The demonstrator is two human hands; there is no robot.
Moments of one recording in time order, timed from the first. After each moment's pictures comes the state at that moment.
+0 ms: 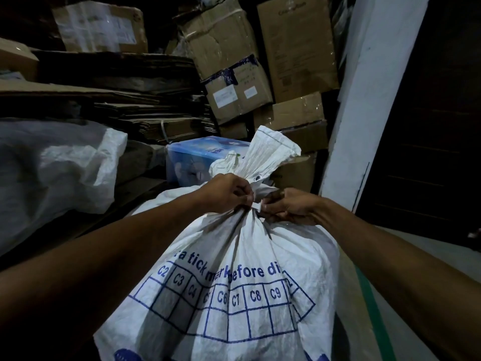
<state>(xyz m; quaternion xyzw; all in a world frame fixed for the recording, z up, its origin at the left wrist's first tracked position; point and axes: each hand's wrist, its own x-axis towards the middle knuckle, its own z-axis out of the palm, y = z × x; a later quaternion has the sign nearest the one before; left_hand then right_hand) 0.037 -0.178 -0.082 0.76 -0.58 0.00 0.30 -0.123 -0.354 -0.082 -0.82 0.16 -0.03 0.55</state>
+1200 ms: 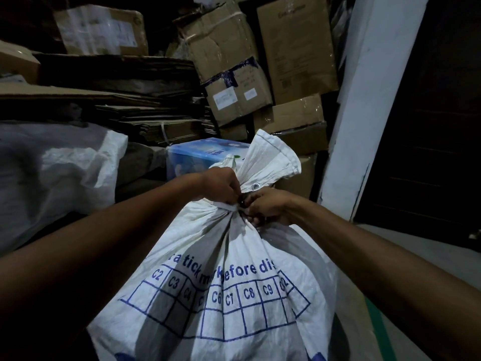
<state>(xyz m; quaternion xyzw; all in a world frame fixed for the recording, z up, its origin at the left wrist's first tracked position) 0.034 -0.169 -0.042 0.83 -0.53 -0.06 0.18 -0.094 -0.293 -0.074 -0.86 0.23 -0.02 0.46</state>
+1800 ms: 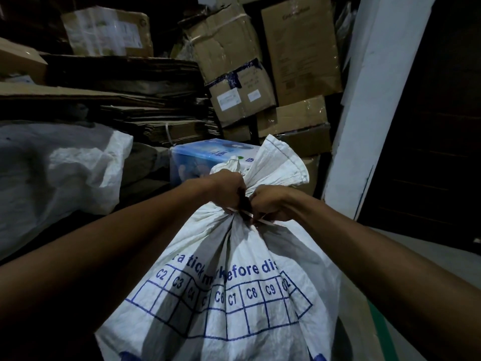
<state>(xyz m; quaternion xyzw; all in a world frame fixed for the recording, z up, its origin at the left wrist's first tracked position) 0.026 -0.173 -0.043 0.84 -0.54 0.03 0.05 -0.092 -0.271 -0.048 -0.91 0.27 0.05 0.30</state>
